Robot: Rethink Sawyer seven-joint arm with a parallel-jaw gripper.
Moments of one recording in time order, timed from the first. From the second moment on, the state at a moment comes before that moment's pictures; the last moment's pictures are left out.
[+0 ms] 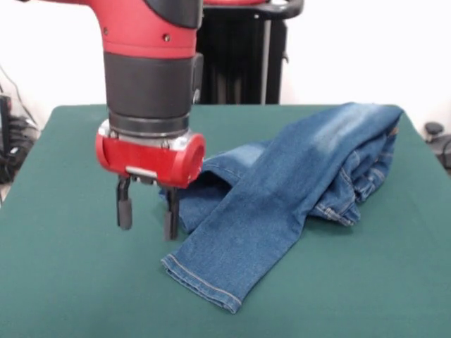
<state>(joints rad) -0.37 -0.49 0.12 1.27 -0.15 0.52 1.91</state>
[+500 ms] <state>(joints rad) -0.31 -0.43 0.12 1.17 -0.15 0.70 1.91</state>
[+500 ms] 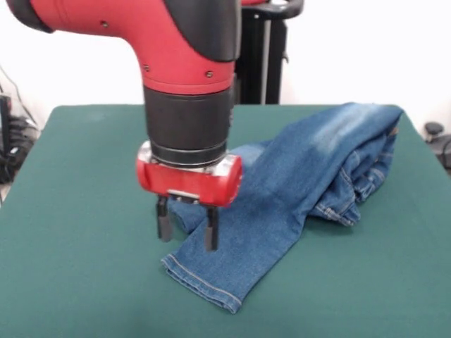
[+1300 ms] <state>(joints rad) -0.36 -0.55 0.12 1.28 -0.16 0.62 1.91</state>
